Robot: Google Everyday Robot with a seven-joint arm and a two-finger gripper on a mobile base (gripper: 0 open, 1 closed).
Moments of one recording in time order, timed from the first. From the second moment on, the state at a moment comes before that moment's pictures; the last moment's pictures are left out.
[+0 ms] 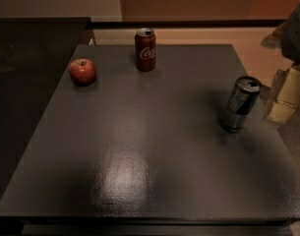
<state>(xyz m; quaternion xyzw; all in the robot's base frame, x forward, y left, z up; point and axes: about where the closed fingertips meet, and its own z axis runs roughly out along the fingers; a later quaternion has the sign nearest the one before) 0.444 -0.217 0.979 -0.60 0.78 -0.03 0.16</state>
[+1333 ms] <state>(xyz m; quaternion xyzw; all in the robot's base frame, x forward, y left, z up) 0.486 -0.232 0.924 -0.53 0.80 0.06 0.27</state>
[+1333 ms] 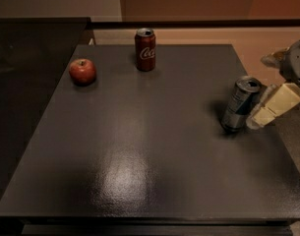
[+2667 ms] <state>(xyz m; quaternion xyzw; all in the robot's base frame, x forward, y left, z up) 0.491 -0.217 0.904 -0.48 0.78 0.20 0.36</state>
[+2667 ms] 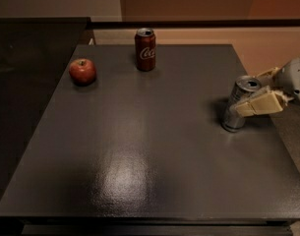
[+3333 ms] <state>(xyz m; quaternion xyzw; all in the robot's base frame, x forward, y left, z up) 0.488 -0.202 0.914 -0.49 0.77 0.22 0.35</state>
